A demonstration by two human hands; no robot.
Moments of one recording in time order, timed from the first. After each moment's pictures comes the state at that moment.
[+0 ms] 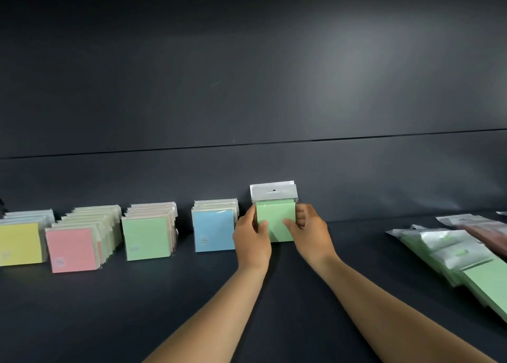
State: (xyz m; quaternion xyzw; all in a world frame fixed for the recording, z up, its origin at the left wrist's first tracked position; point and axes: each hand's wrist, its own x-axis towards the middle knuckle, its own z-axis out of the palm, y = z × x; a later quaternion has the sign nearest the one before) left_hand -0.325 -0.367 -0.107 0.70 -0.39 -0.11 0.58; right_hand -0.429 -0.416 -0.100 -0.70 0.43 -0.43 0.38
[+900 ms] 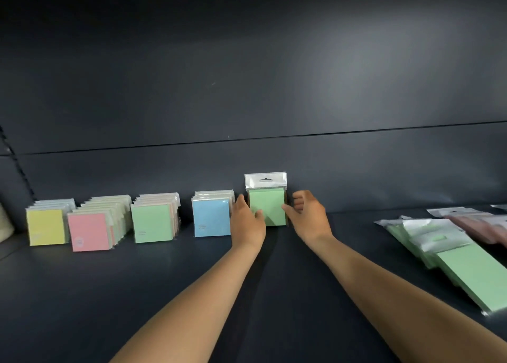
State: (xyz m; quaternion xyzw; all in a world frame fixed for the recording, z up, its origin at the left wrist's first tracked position) left_hand -0.340 -0.354 -0.083 0.79 -0.41 -0.06 0.46; right_hand -0.447 -0.424 -0.089 -0.73 0.44 -0.42 0.30
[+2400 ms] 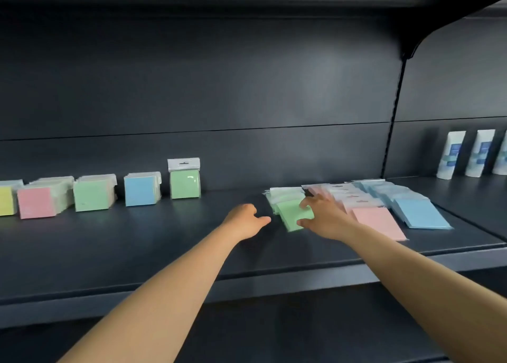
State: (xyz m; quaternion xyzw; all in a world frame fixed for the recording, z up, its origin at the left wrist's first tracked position) left_hand -0.574 -0.283 -0.055 0.78 -0.57 -0.16 0.21; right_hand -0.755 -0.352 -0.054 -0.85 0.50 -0.14 0.07
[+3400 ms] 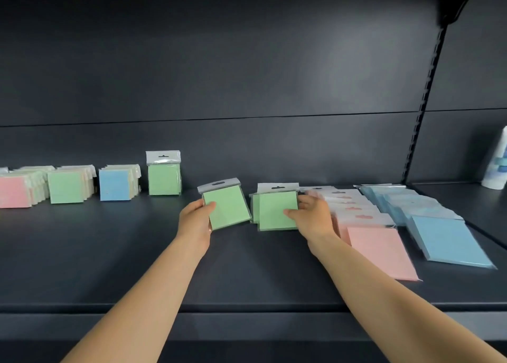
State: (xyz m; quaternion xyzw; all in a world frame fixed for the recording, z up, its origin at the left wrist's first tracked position) left_hand -0.558 -0.345 -0.091 0.56 -0.16 -0.32 0.74; right_hand -0.735 -0.440 -0.093 -0.61 0.46 -0.43 0.49
